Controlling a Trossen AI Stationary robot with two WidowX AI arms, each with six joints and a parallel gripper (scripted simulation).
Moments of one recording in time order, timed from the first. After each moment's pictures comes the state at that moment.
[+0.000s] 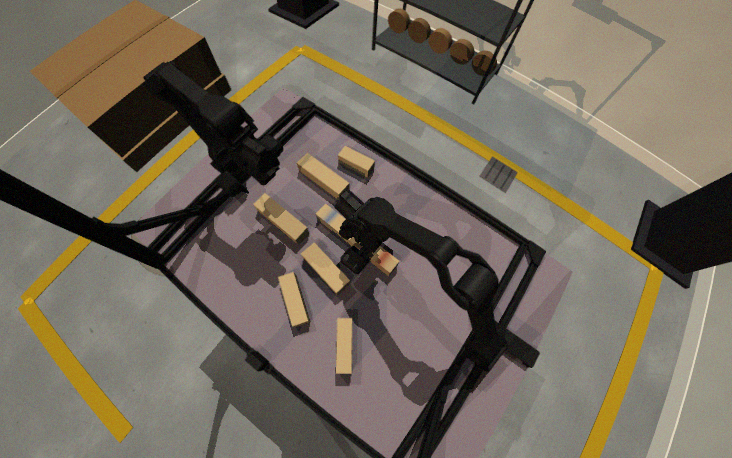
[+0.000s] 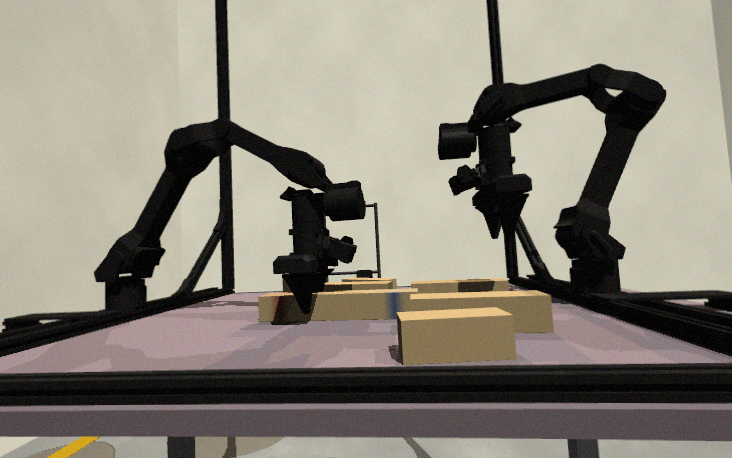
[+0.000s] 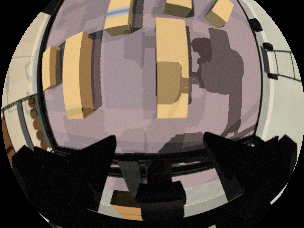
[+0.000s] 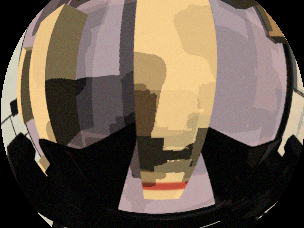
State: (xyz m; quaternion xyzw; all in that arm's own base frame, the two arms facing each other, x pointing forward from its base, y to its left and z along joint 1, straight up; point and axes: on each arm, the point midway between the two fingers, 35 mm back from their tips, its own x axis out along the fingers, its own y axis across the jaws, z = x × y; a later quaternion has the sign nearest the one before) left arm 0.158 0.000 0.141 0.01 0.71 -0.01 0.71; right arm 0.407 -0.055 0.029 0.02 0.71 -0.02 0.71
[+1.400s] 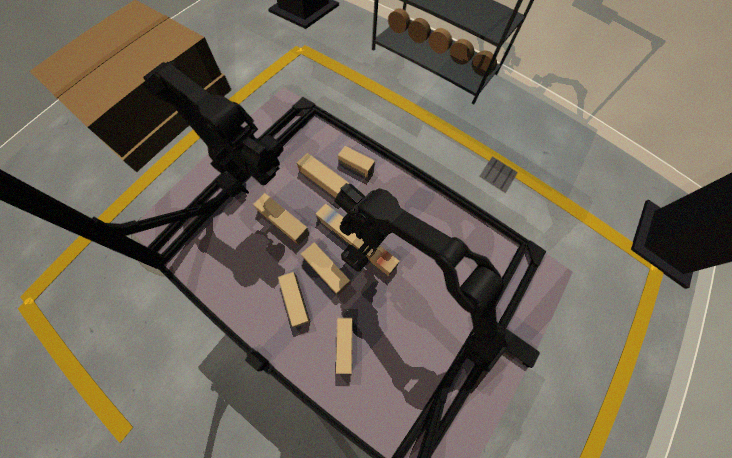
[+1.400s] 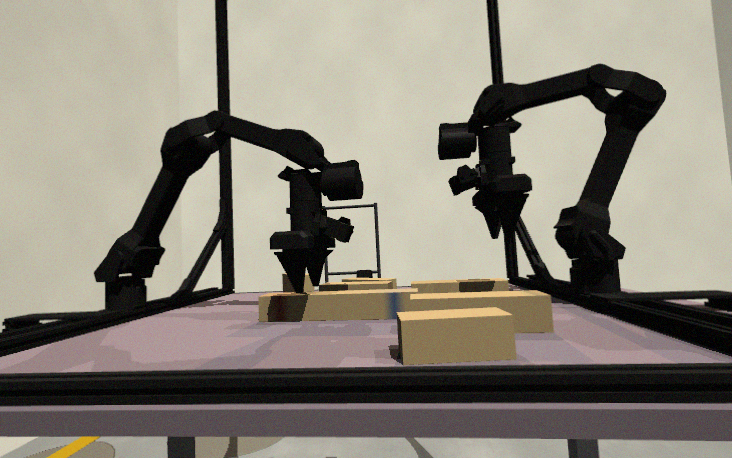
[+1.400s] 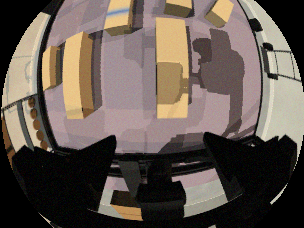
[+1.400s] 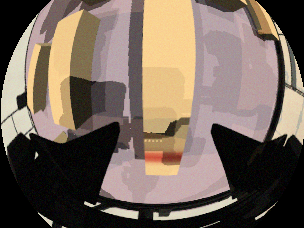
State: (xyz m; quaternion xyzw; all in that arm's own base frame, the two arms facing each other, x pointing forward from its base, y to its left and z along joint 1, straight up) left arm 0.158 0.000 0.141 0.01 0.71 -0.01 0.71; right arm 0.403 -0.055 0.066 0.02 0.71 -0.01 0.70
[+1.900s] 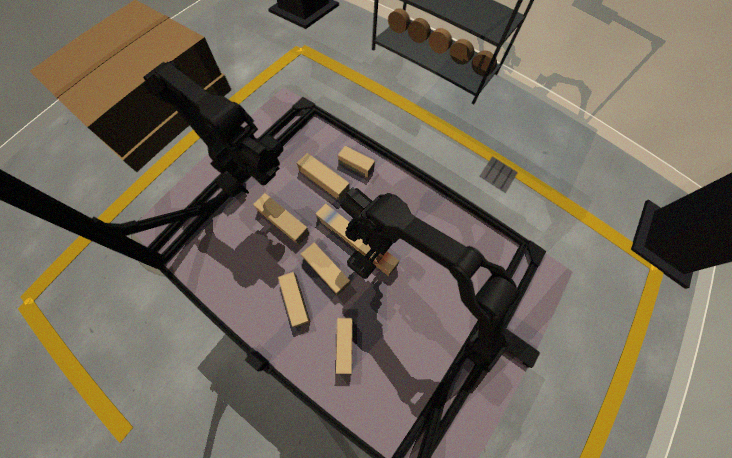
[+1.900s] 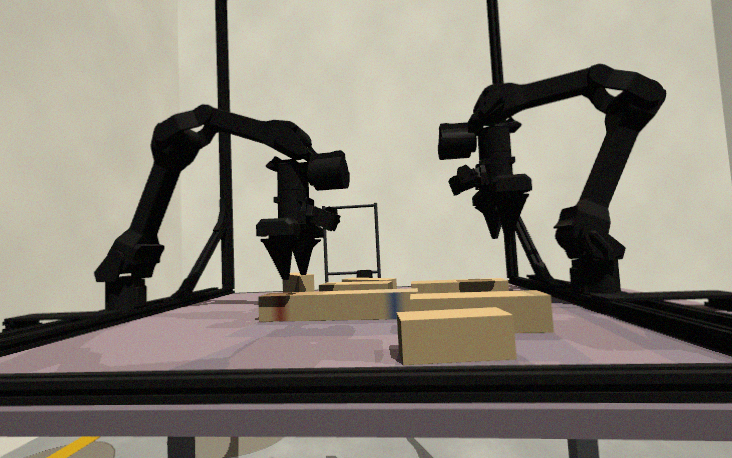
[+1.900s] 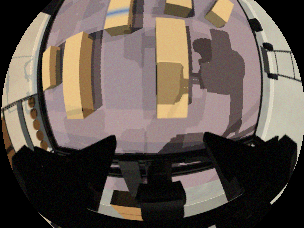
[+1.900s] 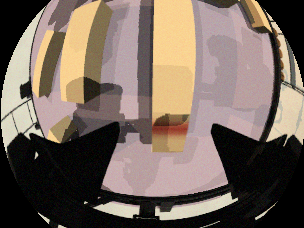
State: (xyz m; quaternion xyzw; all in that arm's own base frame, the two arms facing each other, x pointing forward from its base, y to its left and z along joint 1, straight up) left arm 0.158 0.000 0.141 0.01 0.71 -0.01 0.71; right arm 0.377 -0.046 0.088 0.02 0.71 -0.01 0.70
